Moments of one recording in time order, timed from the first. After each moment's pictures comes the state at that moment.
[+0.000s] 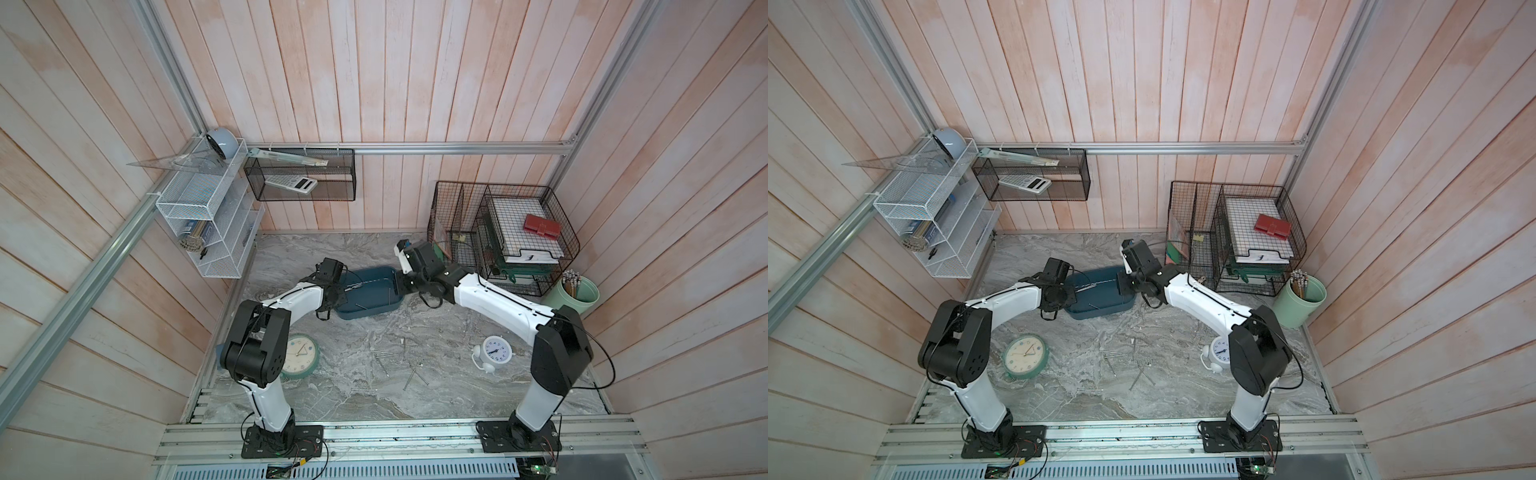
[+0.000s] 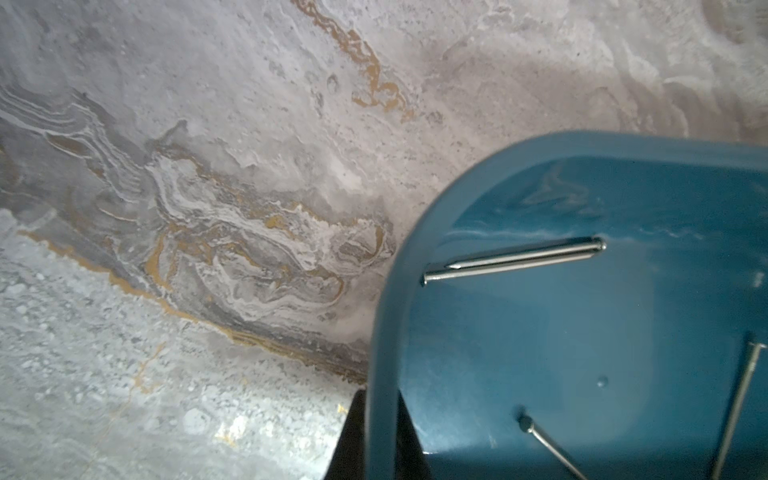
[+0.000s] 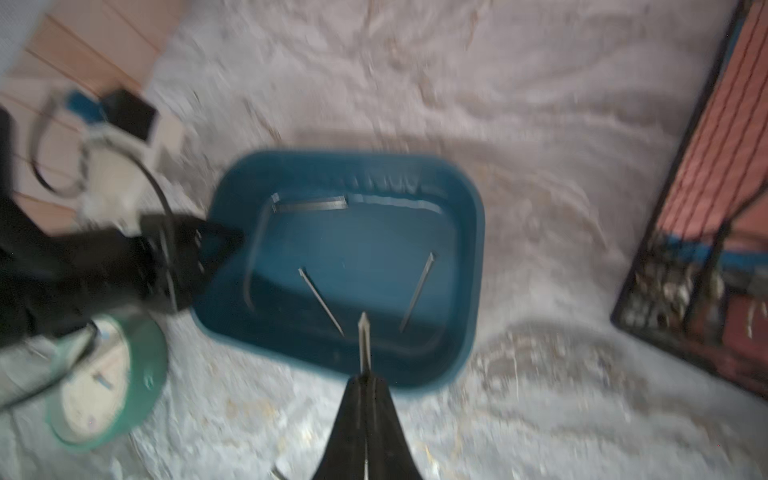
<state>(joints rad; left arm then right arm) -0.30 1.80 1.11 -0.42 -0.11 -0.54 0.70 1.82 1.54 -0.46 -0.07 0.38</state>
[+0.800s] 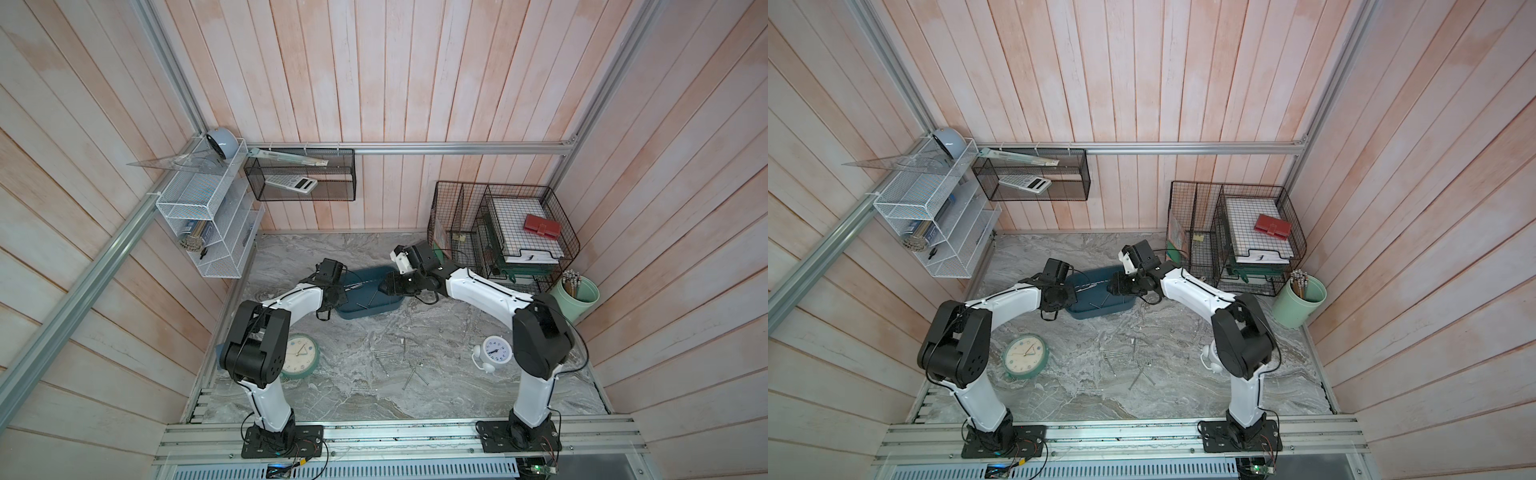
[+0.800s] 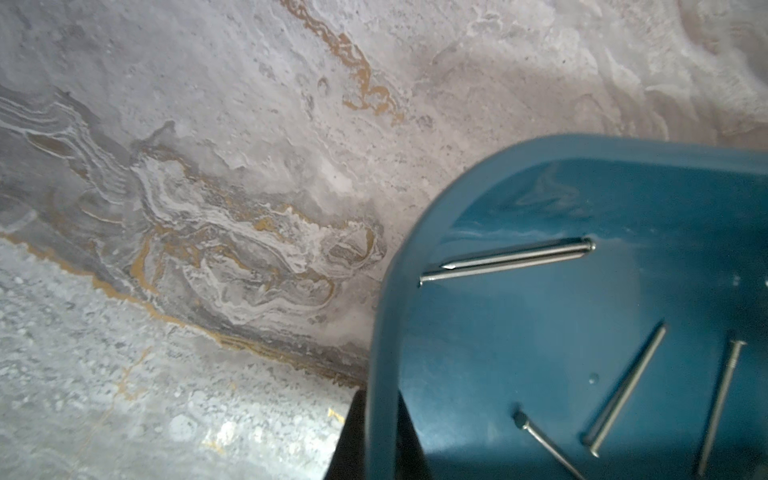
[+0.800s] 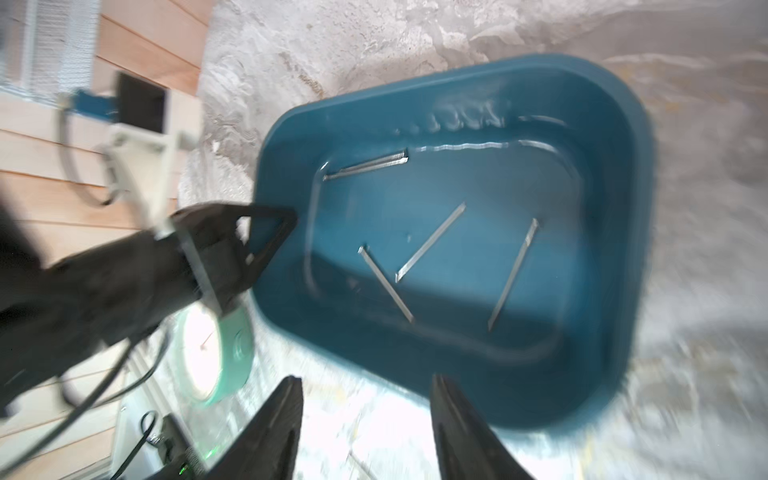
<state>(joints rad) -0.30 1.79 1.09 -0.38 -0.09 -0.55 0.66 1.81 1.42 -0.45 -0.35 0.56</state>
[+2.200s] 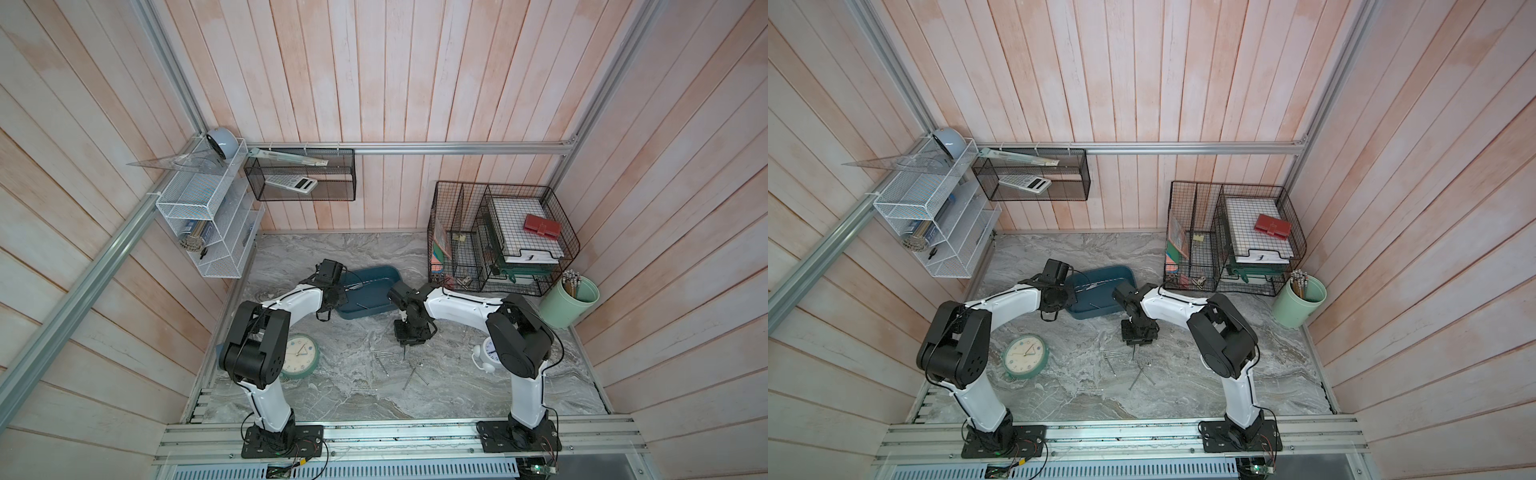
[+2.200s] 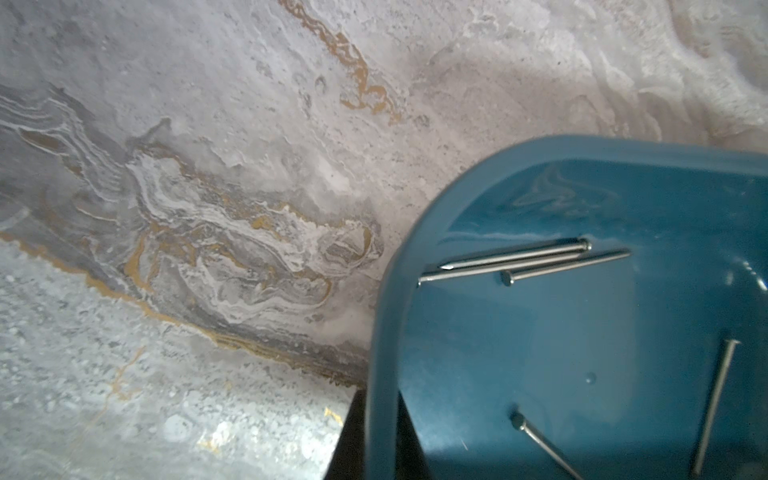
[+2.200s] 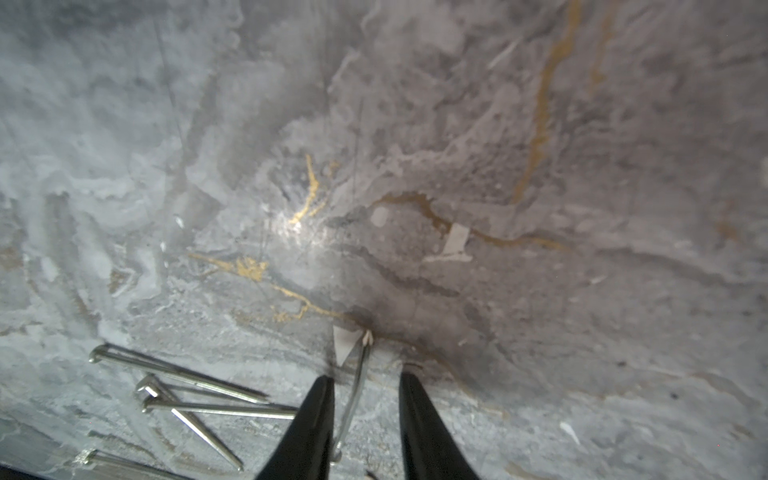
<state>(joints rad) -0.30 1.79 1.08 -0.37 -0.09 -0.56 0.82 1.99 1.37 -0.88 -0.15 0.65</state>
